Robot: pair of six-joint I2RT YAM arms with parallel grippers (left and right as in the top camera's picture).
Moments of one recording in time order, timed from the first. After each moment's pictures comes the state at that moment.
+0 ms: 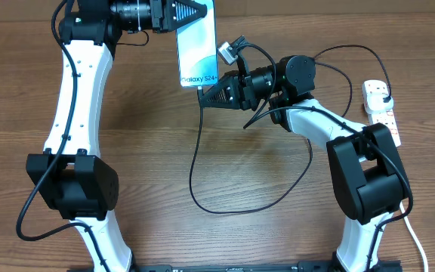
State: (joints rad) left arm -0.06 2.05 2.10 -0.55 1.35 -0.46; right arm 0.37 2.04 1.27 1.28 -1.50 1.35
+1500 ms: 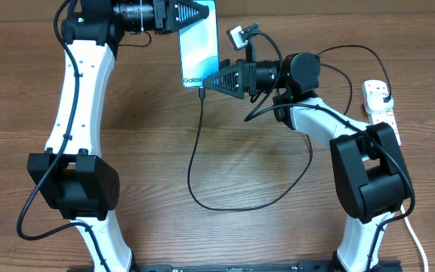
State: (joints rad) left arm -0.06 2.05 2.10 -0.57 1.32 -0.46; right arm 0.34 2.04 1.27 1.27 -1.29 1.36
